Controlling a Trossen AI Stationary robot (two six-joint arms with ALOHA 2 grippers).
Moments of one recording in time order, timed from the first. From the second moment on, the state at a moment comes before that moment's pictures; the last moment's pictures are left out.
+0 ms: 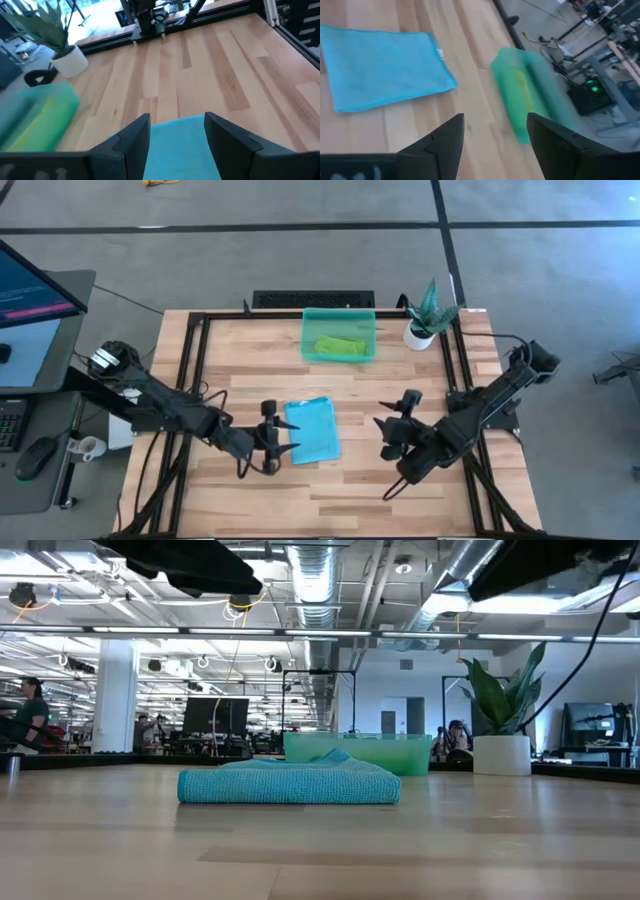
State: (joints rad) left arm -0.53 1.38 0.72 0.20 -0.61 -0.01; right arm 0.68 1.47 1.10 -0.95 1.01 0.57
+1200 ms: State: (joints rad) left arm -0.63 1.69 0.76 0.29 -0.58 -0.17; right arm 0.72 1.50 0.83 -0.04 0.73 0.28
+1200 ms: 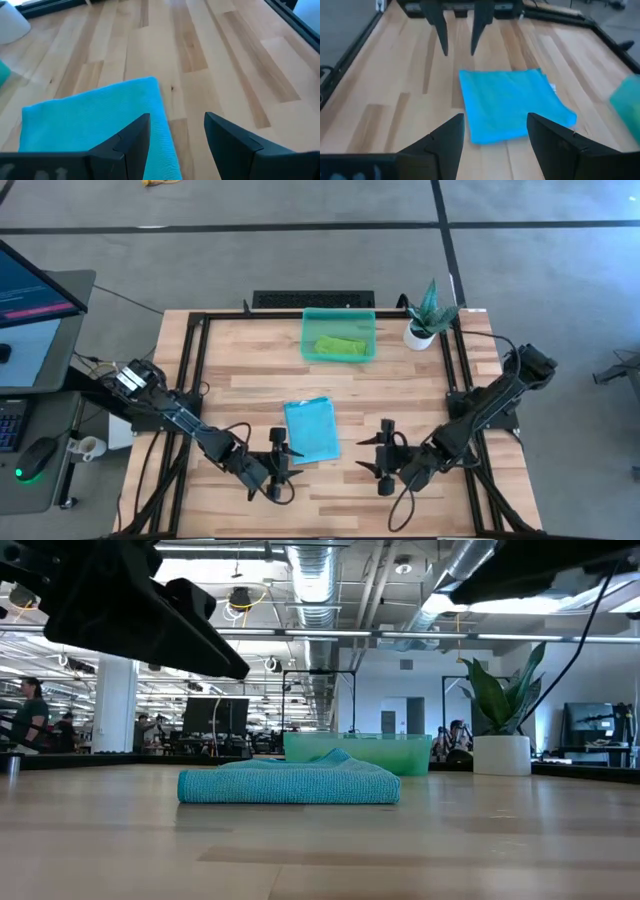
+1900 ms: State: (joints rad) left arm -0.61 1.80 0.79 0.20 -0.61 -0.20; right arm 0.59 1.90 0.96 0.18 0.60 0.02
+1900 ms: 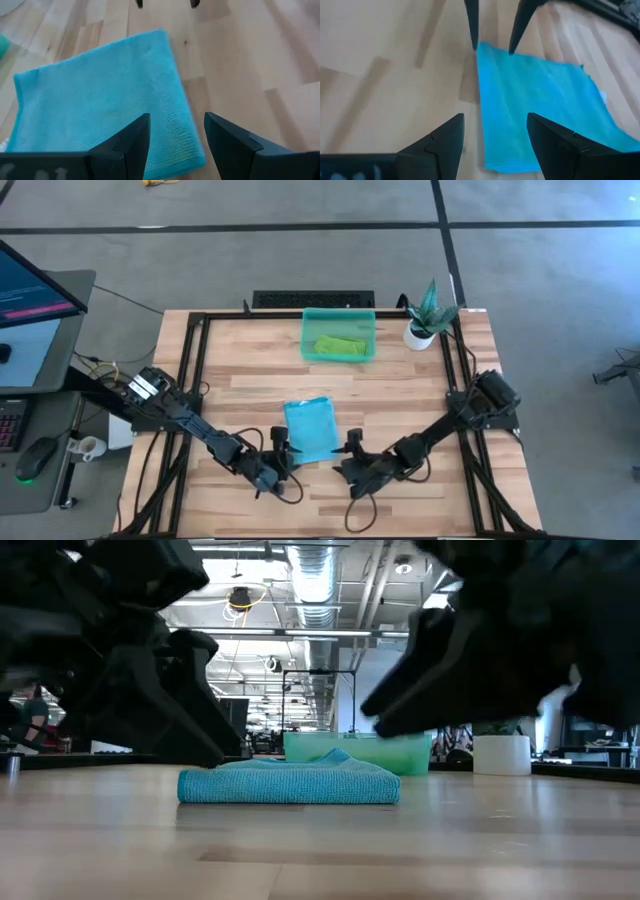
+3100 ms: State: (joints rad) left arm -0.57 1.80 0.82 0.08 -0.53 -0.27; right arm 0.43 1.97 0.96 0.10 0.31 0.29
